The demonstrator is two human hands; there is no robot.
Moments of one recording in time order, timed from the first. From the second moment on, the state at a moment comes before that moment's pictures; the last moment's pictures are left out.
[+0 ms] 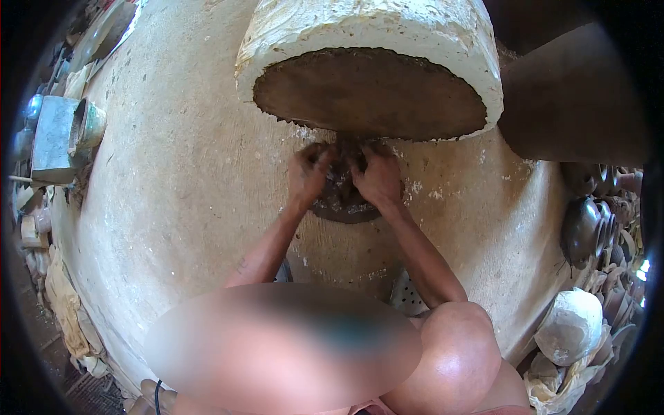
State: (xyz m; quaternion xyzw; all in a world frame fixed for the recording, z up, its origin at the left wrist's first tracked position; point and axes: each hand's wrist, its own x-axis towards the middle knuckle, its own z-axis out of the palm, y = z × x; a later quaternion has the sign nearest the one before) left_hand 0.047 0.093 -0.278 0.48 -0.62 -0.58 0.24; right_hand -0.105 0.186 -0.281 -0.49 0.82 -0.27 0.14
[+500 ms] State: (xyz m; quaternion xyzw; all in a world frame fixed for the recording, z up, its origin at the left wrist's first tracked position) left_hand 0.107 0.158 -0.221 0.19 -0.88 -0.42 0.12; right_hand -0.107 0.291 -0.237 -0.69 0.65 -0.28 0.15
